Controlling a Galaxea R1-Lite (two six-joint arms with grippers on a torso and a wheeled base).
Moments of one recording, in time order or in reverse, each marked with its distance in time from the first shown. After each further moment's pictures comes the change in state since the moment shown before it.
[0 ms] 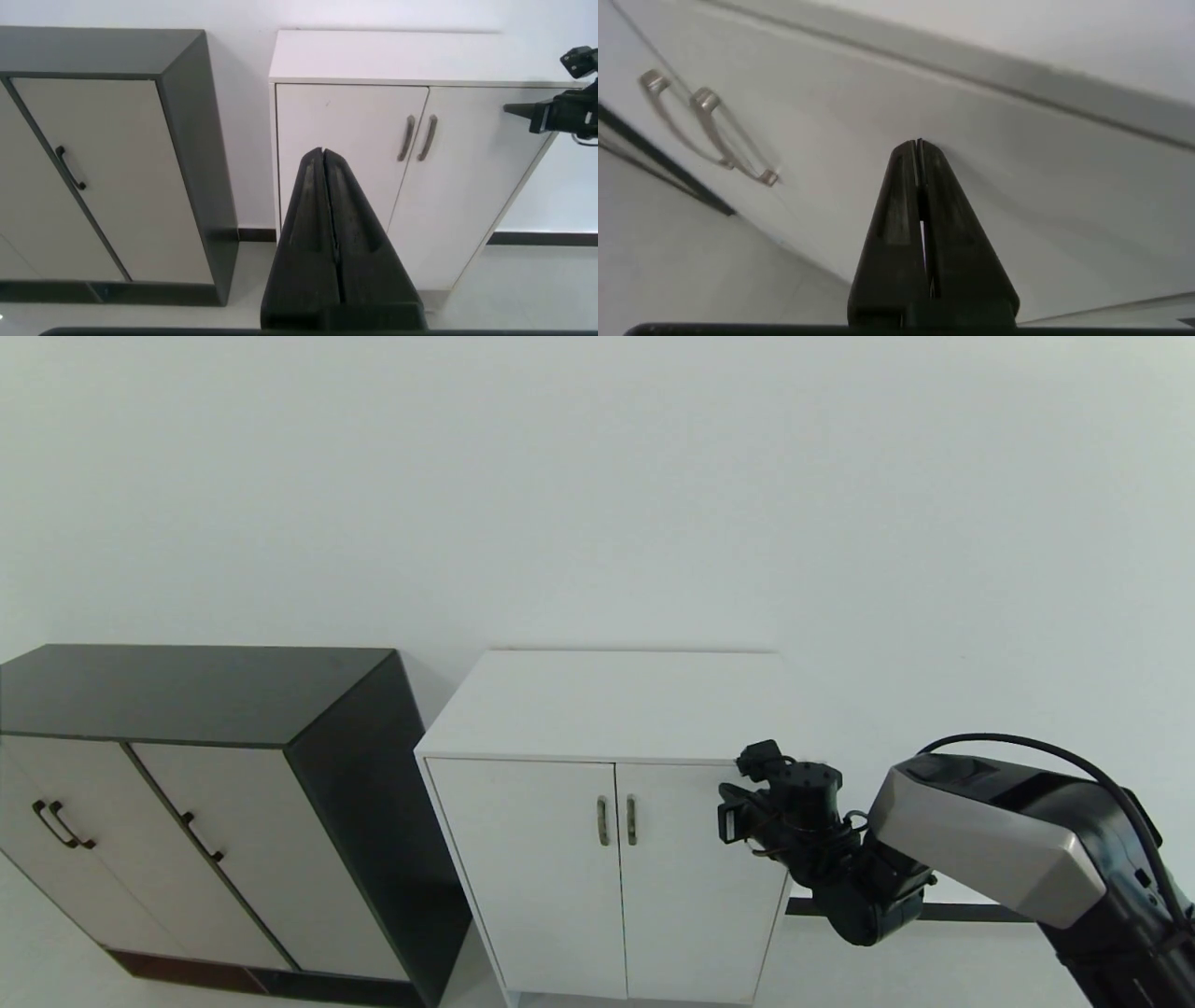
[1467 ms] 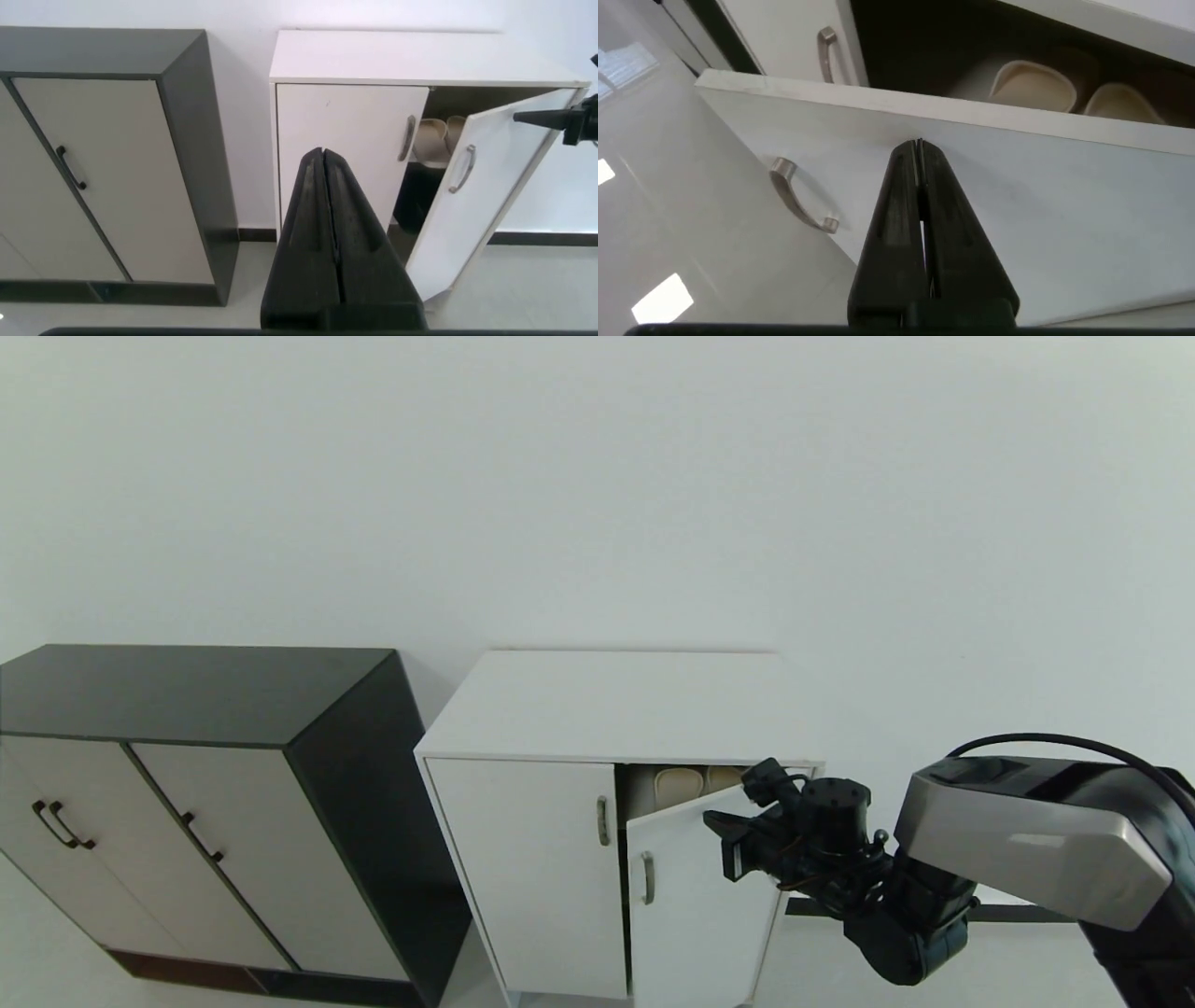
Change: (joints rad) left arm -0.001 0.000 0.000 0.000 0.000 0.001; right arm 0.024 -0.103 0.244 -0.127 0.267 -0.004
